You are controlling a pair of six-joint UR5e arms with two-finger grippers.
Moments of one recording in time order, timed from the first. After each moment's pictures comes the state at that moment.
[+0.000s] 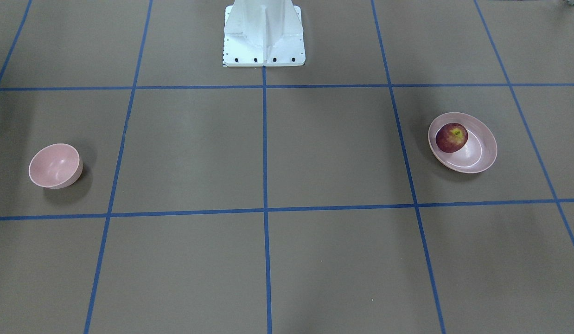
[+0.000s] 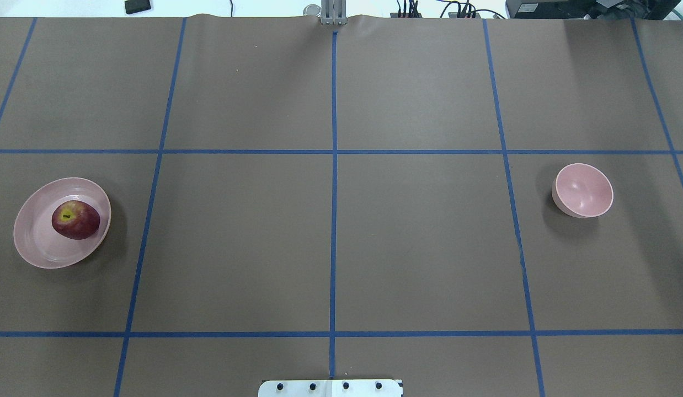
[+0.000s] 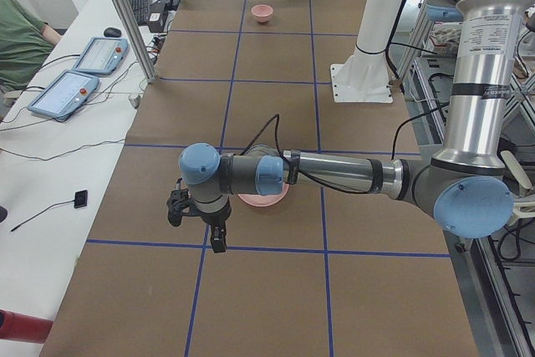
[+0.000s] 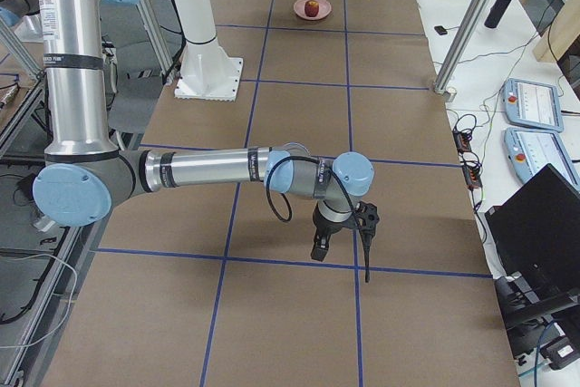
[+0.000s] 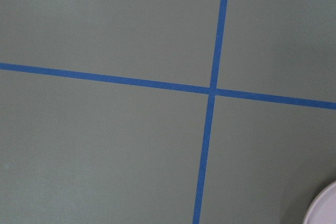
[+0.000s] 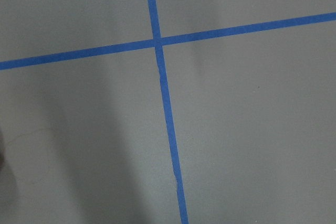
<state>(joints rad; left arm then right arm) -1.56 -1.63 -1.60 -1.48 -2.31 -0.12 1.52 -1.56 1.66 -1.82 2.32 0.10</state>
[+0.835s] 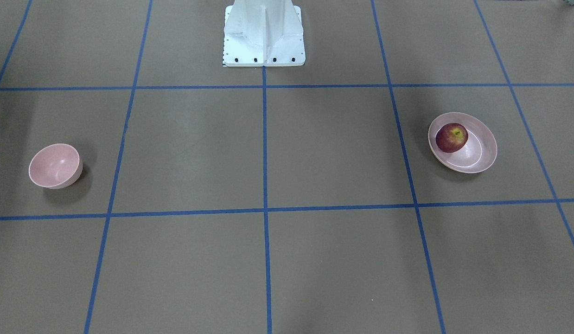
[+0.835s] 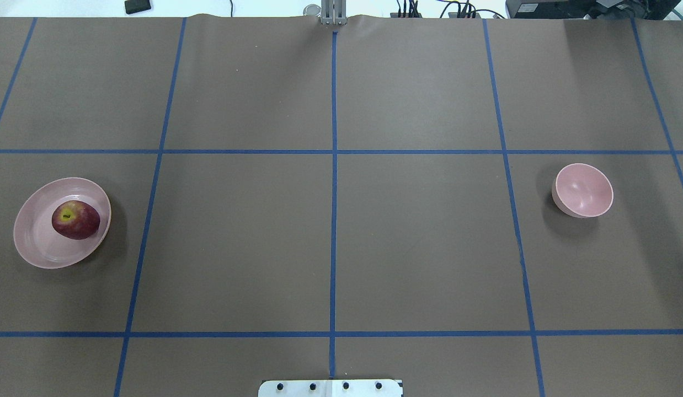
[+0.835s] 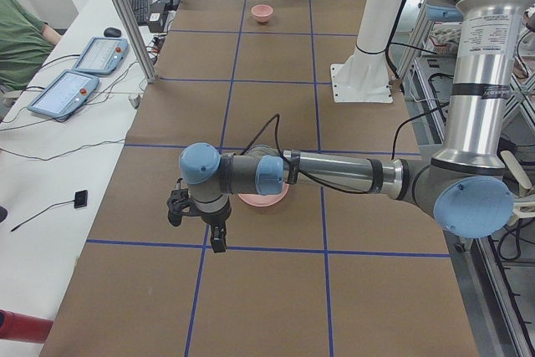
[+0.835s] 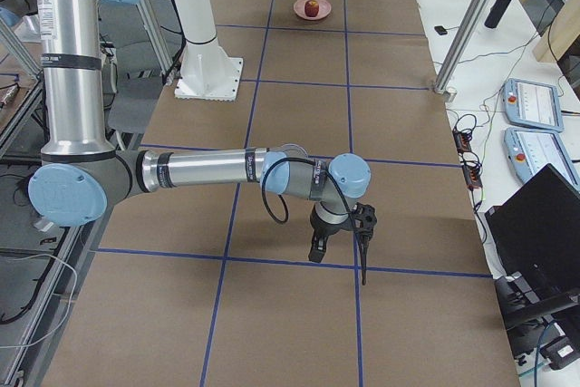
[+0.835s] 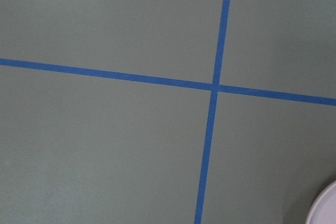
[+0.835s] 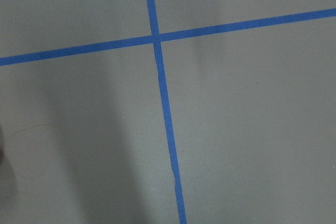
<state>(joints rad) -1.56 -1.63 -1.60 -1.48 -2.31 -0.12 1.53 -1.56 1.67 -1.82 2.32 0.08</state>
